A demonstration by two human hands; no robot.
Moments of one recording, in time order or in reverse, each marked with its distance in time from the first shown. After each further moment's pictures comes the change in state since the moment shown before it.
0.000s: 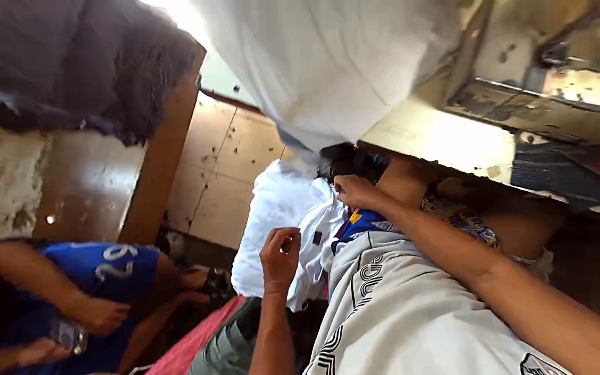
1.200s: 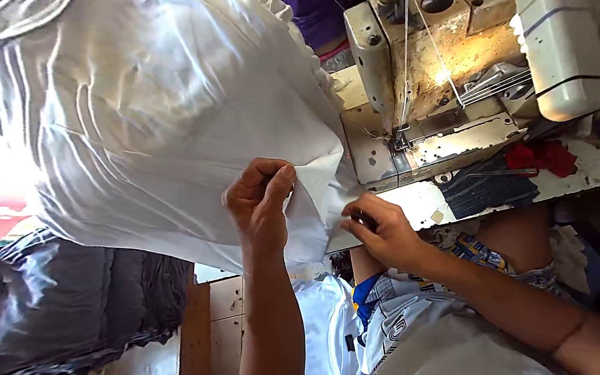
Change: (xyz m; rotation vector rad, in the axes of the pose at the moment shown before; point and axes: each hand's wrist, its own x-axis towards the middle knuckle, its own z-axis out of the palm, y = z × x) left_hand 0.323 0.303 0.042 -0.667 -0.377 0.632; right_hand -0.136 -0.038 -0.181 0.471 1.112 -0.325
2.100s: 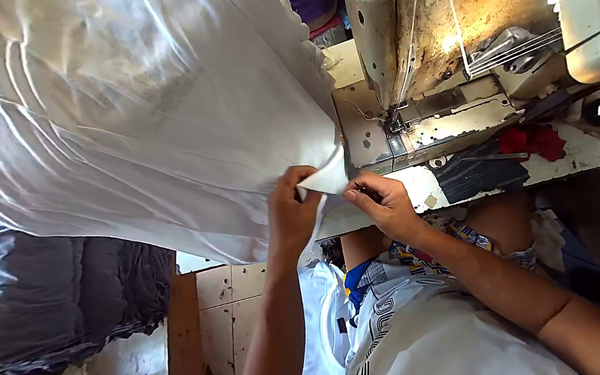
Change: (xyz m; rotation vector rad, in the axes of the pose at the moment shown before) left_hand -0.052 -0.033 0.024 0.432 -0.120 -0.230; right_hand 0.000 0.013 -0.010 0.231 0.055 0.086
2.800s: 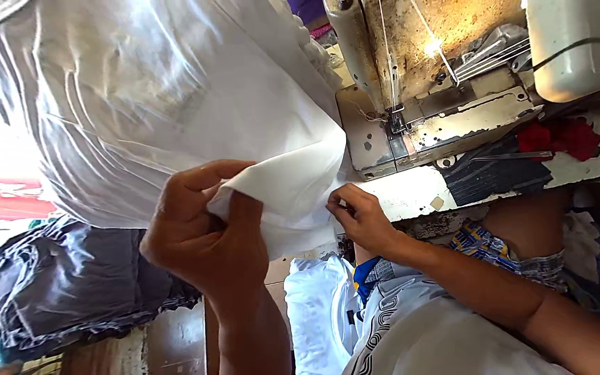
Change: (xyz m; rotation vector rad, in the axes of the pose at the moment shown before) left_hand 0.006 0.094 -0.058 -0.028 0.327 0.293; right_hand -0.002 0.031 0.041 -0.187 0.012 -0.003
